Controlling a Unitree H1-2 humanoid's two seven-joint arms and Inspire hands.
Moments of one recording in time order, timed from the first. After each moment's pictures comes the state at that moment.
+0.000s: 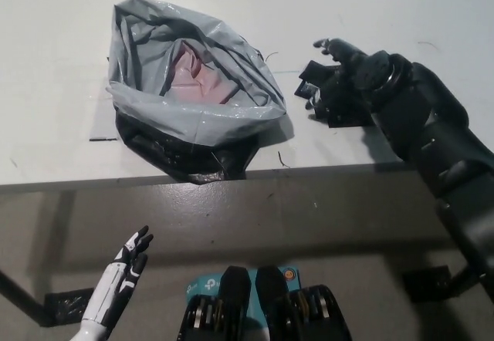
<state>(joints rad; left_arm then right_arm) -0.02 0.21 -0.04 0.23 0.12 -0.28 -0.06 -1.26 -0.11 0.35 1.38 -0.35 0.16 0.17</state>
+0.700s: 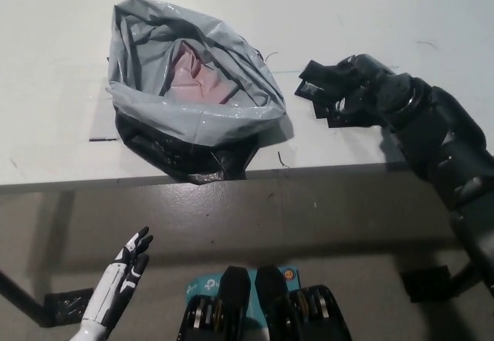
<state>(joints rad) -0.02 0.21 -0.04 0.22 0.13 -0.26 -0.06 -1.20 -0.14 0.34 1.39 -0.35 0.07 0.03</state>
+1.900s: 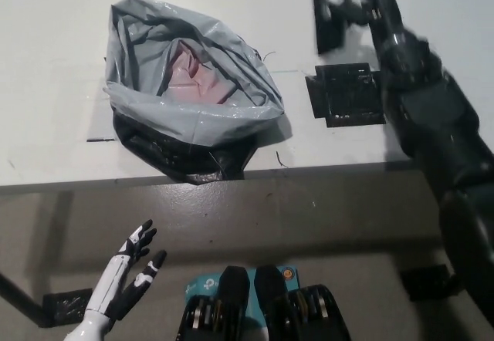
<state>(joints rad) -0.05 0.21 -0.04 0.25 0.13 -0.26 -0.07 -1.28 -0.09 -0.03 1.24 -0.15 -0.10 -0.13</state>
